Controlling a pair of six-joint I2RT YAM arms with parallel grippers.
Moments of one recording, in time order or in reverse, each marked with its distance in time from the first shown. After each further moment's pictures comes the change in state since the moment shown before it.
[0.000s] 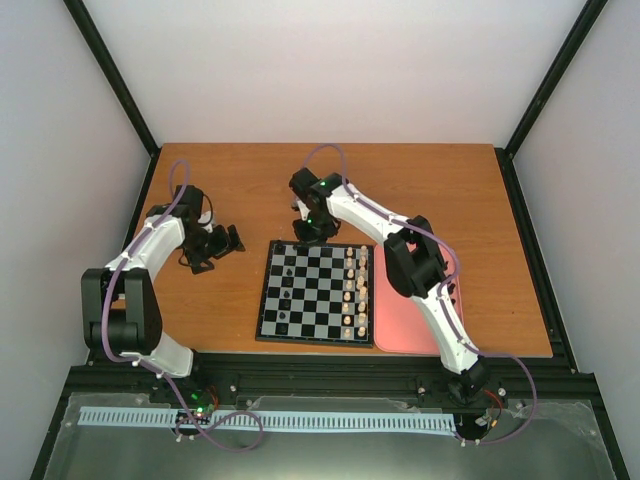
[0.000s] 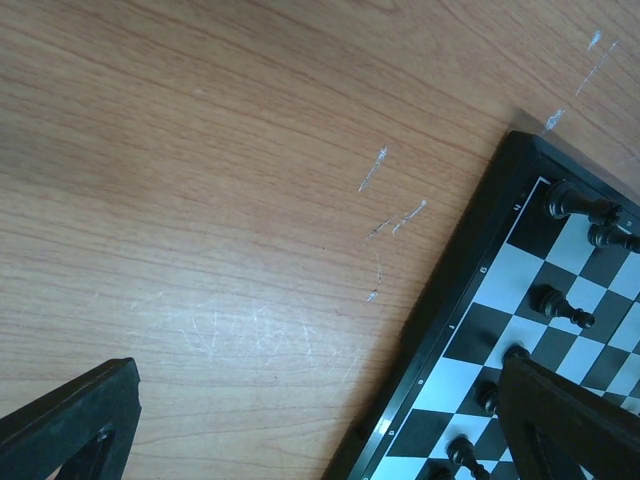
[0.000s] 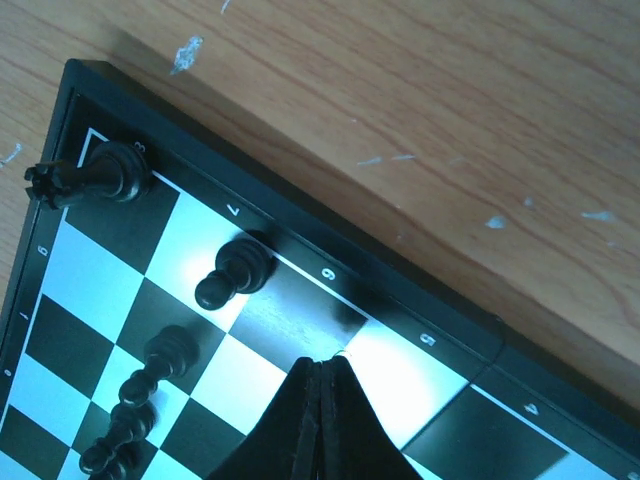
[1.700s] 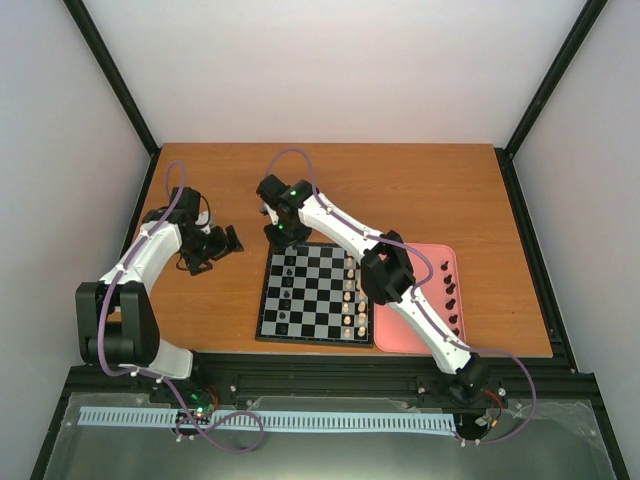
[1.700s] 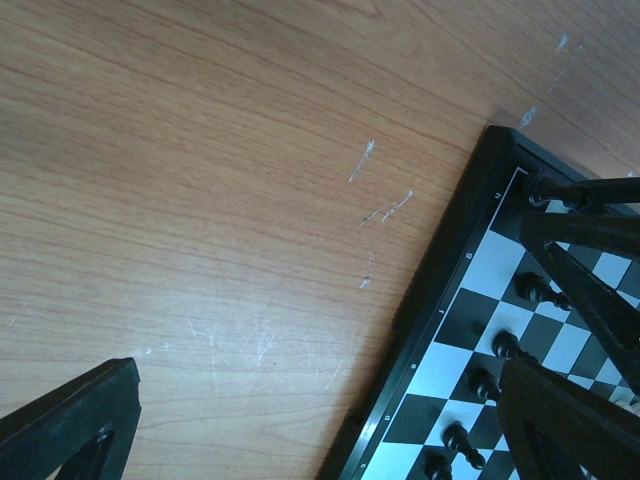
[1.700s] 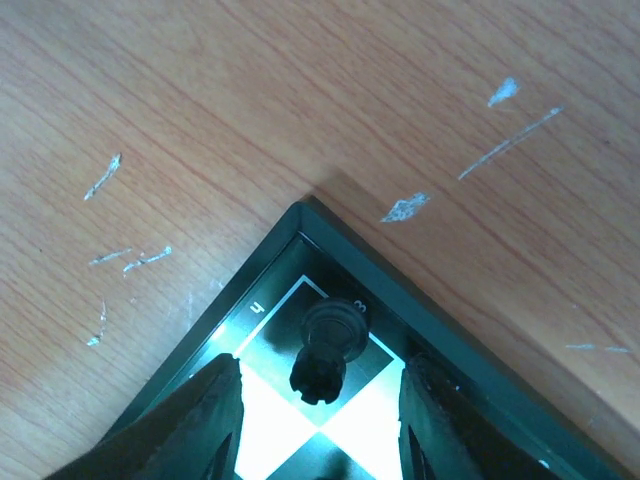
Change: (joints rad) left arm 0.000 -0.074 -0.033 0.007 -0.007 -0.001; right arm 0.117 0.246 0.412 -0.087 0.058 -0.032
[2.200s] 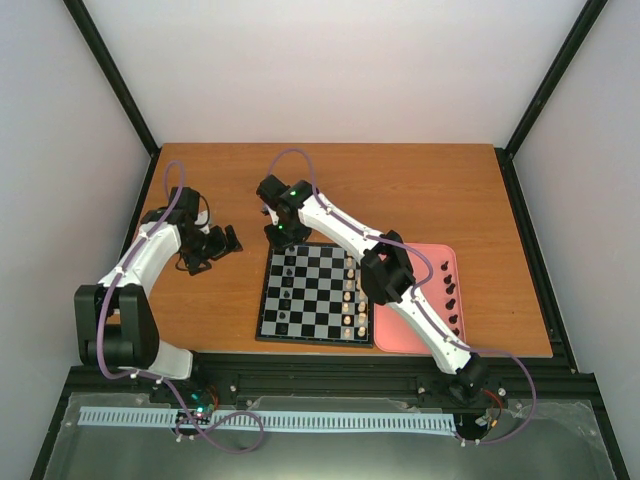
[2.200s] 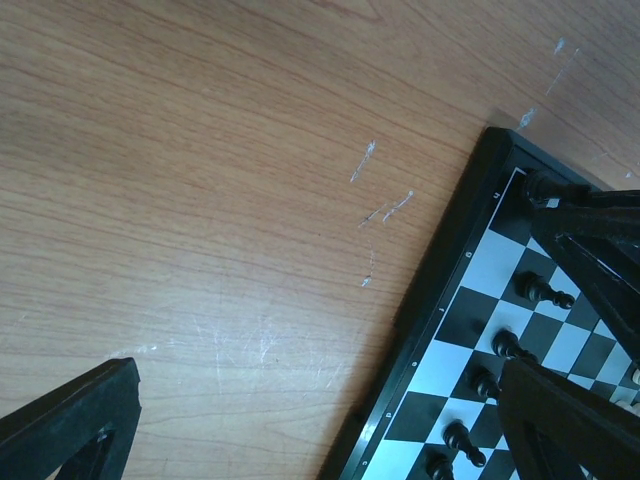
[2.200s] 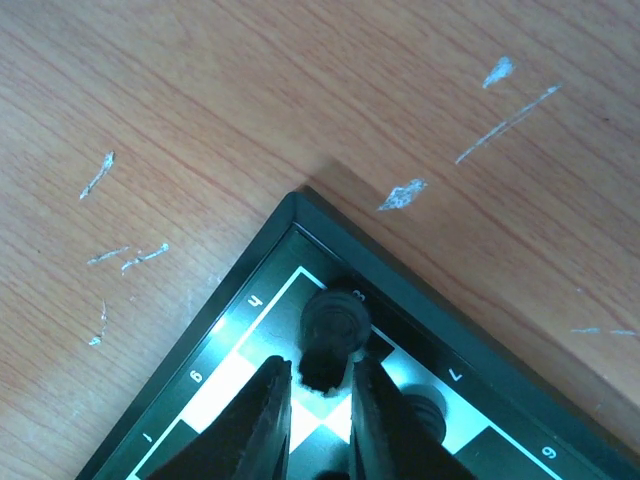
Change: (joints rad) left arm 0.000 -0.016 0.000 -0.008 -0.008 0.000; right arm 0.001 0.000 0.000 -0.009 -0.002 0.032
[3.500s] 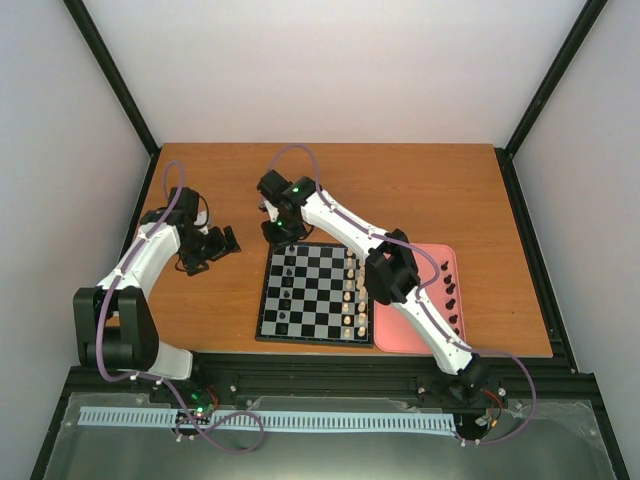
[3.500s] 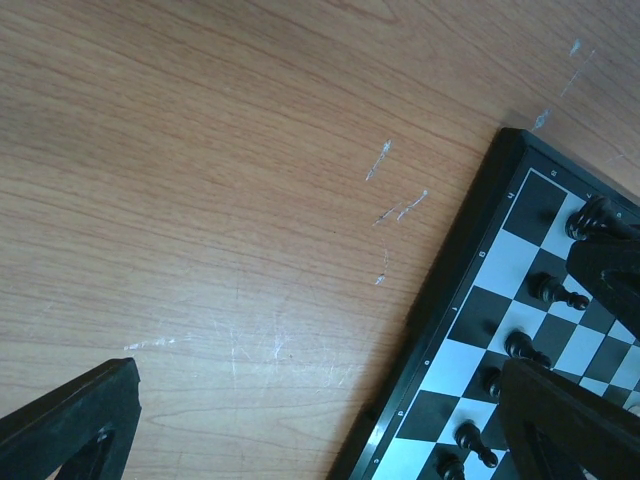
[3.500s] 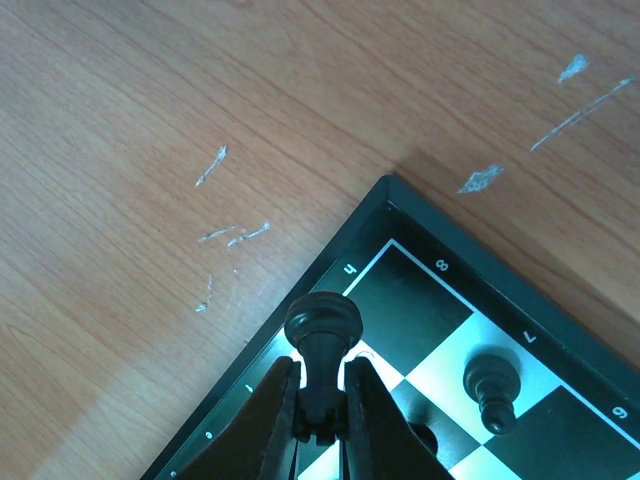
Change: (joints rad) left arm 0.000 -0.011 0.000 -0.014 -0.026 0.000; right arm 0.000 -0.065 -0.053 0.029 -0.110 0.039
